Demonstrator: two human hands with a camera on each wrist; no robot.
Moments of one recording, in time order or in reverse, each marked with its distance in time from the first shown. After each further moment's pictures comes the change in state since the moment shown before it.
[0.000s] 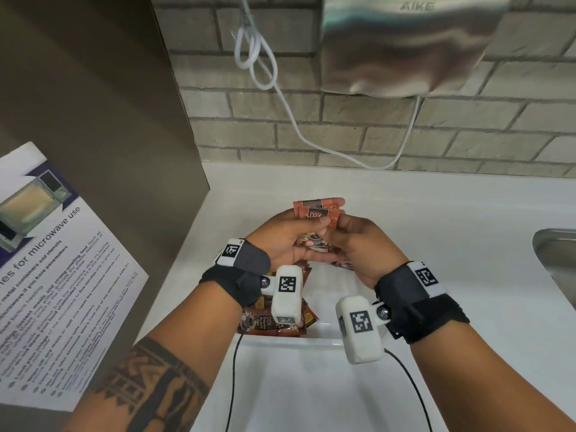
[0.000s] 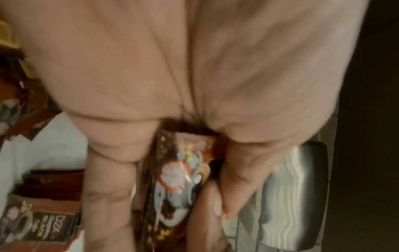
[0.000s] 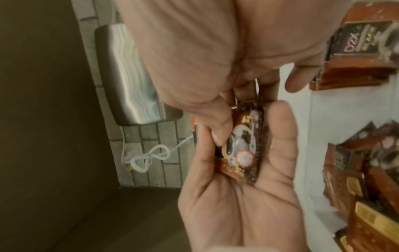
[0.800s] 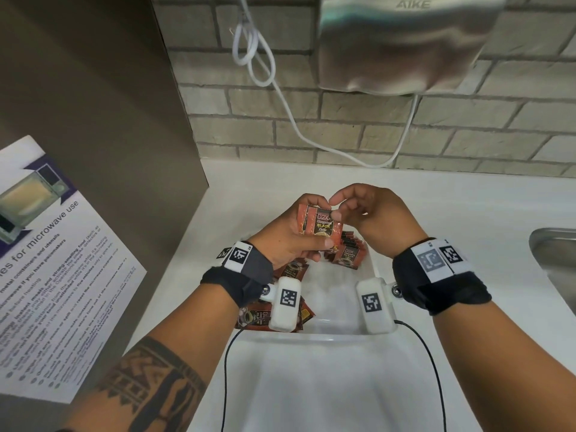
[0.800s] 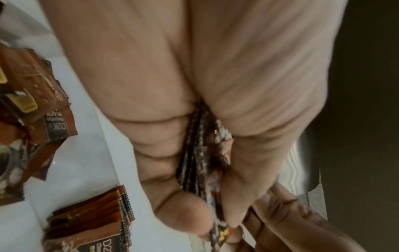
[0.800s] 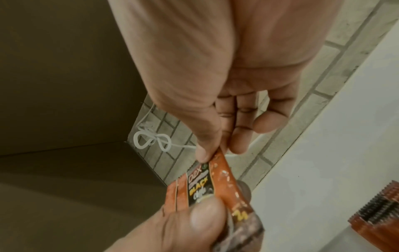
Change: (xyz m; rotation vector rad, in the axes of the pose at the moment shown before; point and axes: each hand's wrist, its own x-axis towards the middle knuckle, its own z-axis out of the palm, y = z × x) left_hand 0.007 -0.019 -0.001 0.242 0.014 0.134; right_hand 0.003 -0.037 -0.033 -0.573 0.131 -0.203
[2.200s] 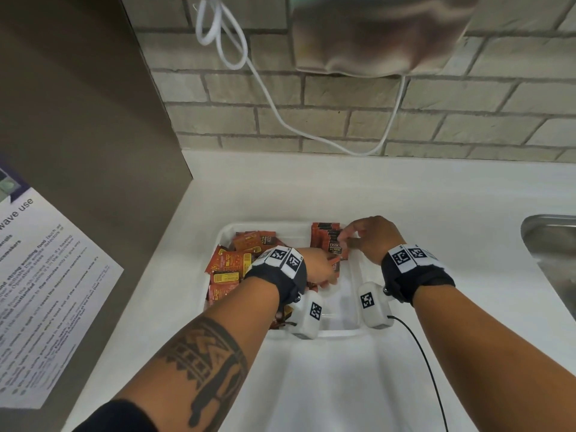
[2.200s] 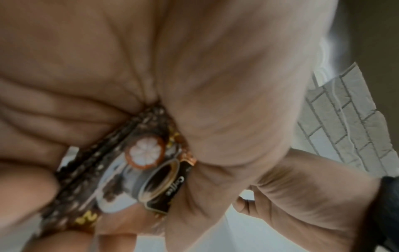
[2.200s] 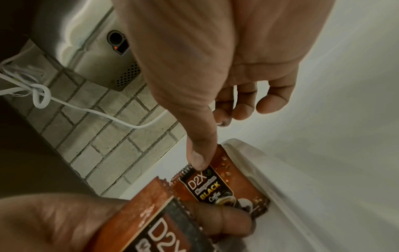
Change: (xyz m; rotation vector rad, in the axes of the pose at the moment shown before) left_hand 0.059 -0.063 0.054 0.962 -0.179 -0.668; right_hand 0.011 0.101 -0.004 -0.347 -0.129 0.306
